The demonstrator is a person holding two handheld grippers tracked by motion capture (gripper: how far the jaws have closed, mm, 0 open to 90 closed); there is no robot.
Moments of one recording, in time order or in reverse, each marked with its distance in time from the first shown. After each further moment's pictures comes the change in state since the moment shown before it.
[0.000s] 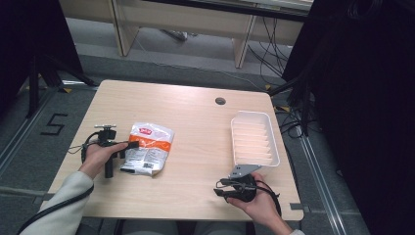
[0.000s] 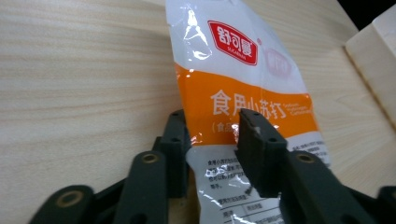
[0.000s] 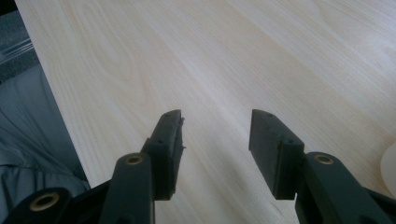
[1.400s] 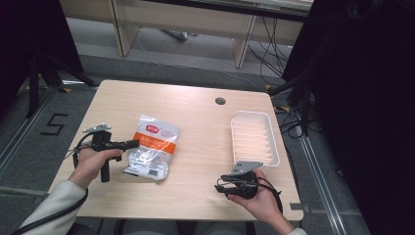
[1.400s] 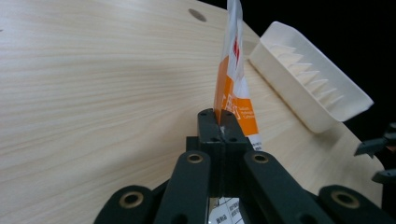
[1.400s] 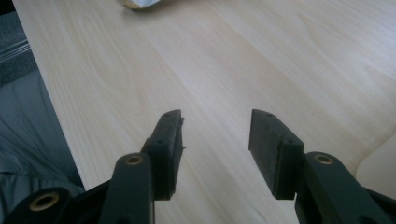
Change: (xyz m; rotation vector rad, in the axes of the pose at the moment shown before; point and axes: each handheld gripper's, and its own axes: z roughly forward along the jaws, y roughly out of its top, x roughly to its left) left arm -0.048 -0.004 -0.049 -0.133 -0.221 0.145; right arm -0.004 0.011 -0.010 0.008 -0.008 -0.034
